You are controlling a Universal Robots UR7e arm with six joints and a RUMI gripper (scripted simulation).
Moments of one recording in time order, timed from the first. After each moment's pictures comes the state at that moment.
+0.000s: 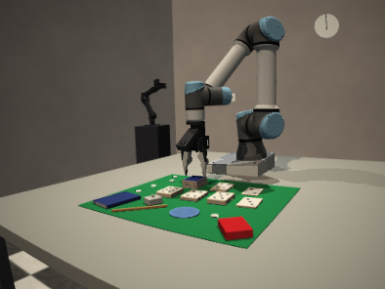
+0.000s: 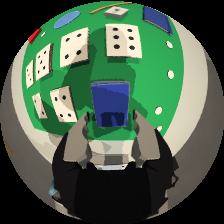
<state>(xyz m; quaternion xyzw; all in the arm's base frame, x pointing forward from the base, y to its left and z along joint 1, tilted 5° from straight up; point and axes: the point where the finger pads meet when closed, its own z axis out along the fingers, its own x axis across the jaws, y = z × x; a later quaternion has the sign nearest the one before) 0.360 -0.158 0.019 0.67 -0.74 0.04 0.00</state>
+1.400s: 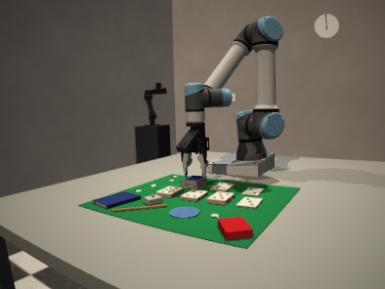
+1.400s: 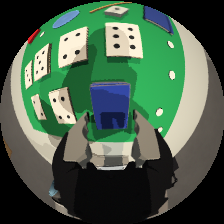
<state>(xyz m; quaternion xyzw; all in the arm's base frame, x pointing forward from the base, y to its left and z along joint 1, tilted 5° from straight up) 0.361 -0.159 0.013 0.67 -0.74 0.04 0.00</state>
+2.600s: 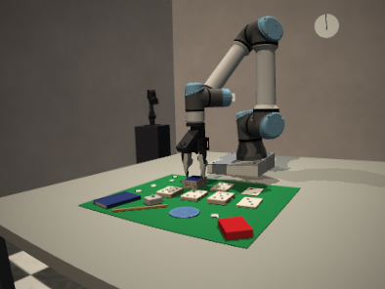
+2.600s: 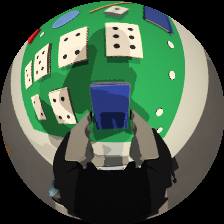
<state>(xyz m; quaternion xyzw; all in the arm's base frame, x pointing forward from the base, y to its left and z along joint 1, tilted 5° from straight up) 0.361 -0.159 0.013 0.67 -0.74 0.04 0.00</state>
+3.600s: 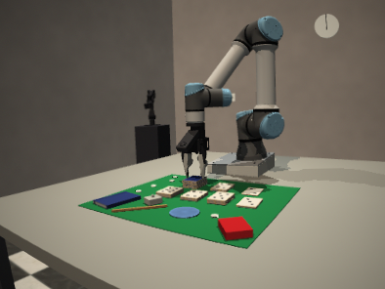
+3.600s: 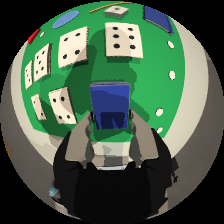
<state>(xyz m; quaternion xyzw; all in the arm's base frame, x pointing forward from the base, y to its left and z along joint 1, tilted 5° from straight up) 0.361 -0.159 0.013 0.67 -0.74 0.04 0.00</state>
